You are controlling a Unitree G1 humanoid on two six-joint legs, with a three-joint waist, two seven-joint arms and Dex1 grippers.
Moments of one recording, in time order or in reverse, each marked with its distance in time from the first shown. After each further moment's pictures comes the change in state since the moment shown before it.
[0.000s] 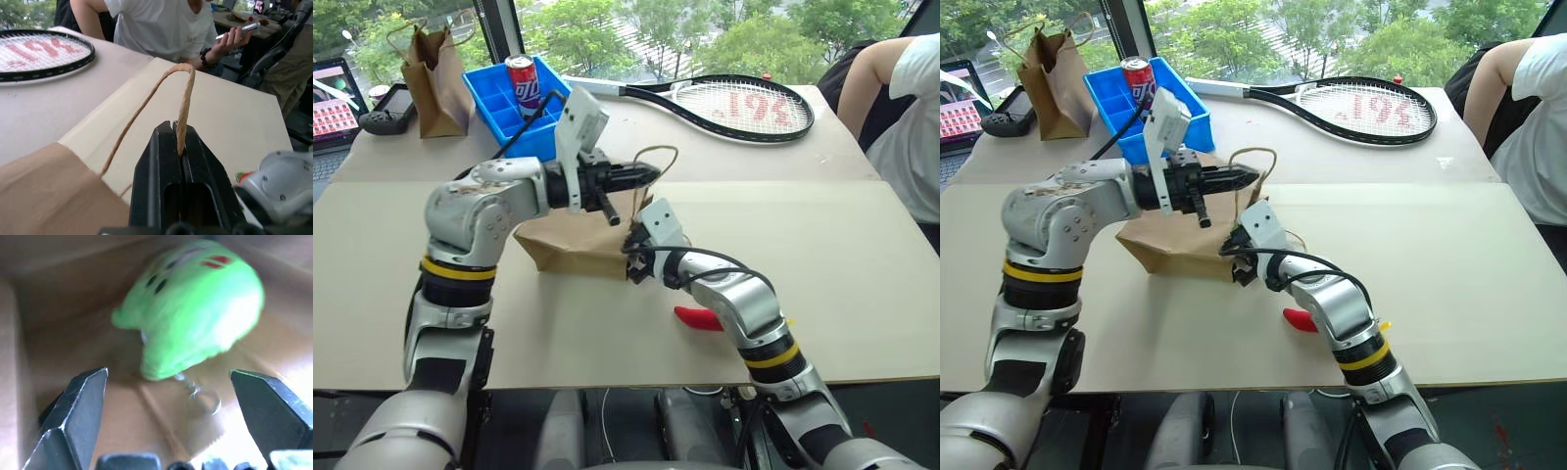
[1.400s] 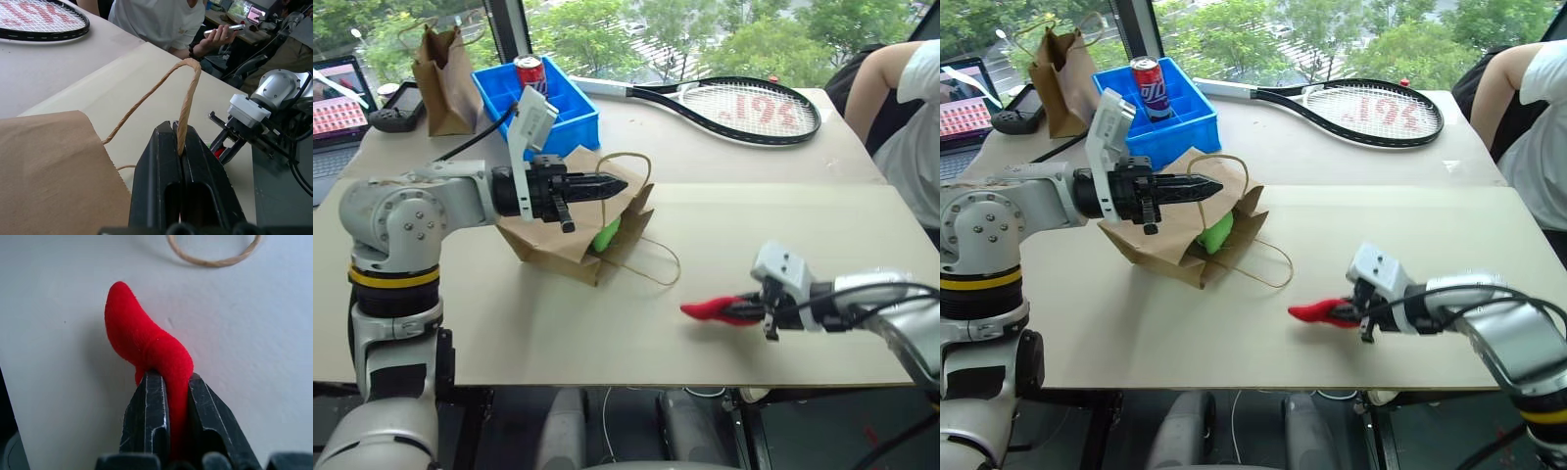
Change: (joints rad) left arm -0.002 0.127 0.137 -0.055 -0.254 0.240 0.037; right arm 0.232 -0.740 -0.271 -0.282 0.282 0.066 0.609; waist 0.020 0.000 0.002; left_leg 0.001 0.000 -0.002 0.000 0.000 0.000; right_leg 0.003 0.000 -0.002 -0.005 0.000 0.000
